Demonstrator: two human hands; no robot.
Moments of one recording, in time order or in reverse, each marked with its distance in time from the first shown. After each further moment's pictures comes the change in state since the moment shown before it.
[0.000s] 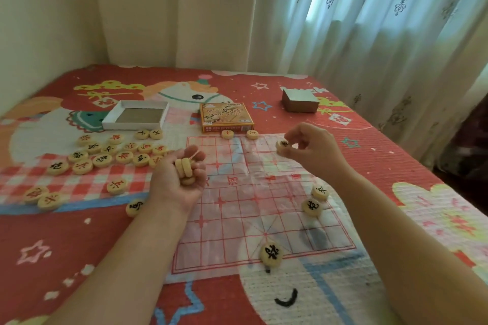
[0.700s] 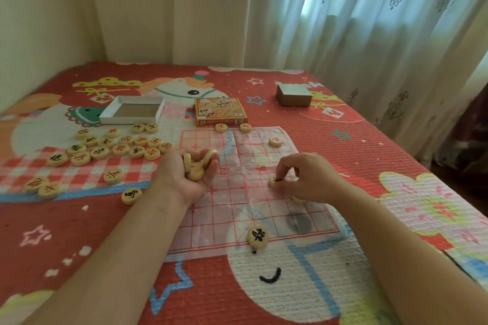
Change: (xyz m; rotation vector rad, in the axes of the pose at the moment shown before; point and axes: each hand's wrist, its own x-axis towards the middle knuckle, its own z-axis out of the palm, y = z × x) left_hand -0.016 -0.011 0.012 0.112 0.035 -0.178; right_hand -0.044 0.018 -0.007 -0.273 -0.360 -0.151
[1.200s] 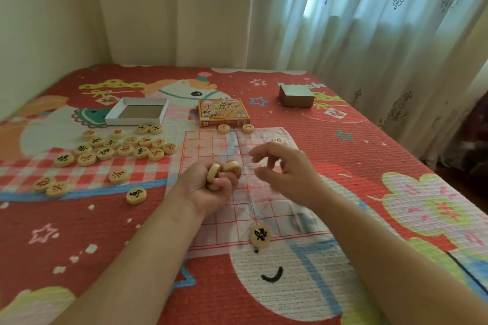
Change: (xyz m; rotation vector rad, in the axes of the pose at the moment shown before) left_hand -0.006 -0.021 0.004 -0.075 -0.147 -0.259; right_hand 0.001 -0.043 0.012 0.419 0.204 -0.107
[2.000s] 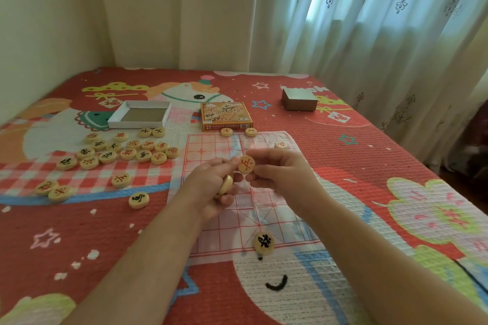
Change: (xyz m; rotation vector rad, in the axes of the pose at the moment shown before) left_hand -0.005 -0.007 0.006 0.638 0.097 0.328; right_hand 0.006 -0.021 0.011 0.728 0.064 0.398
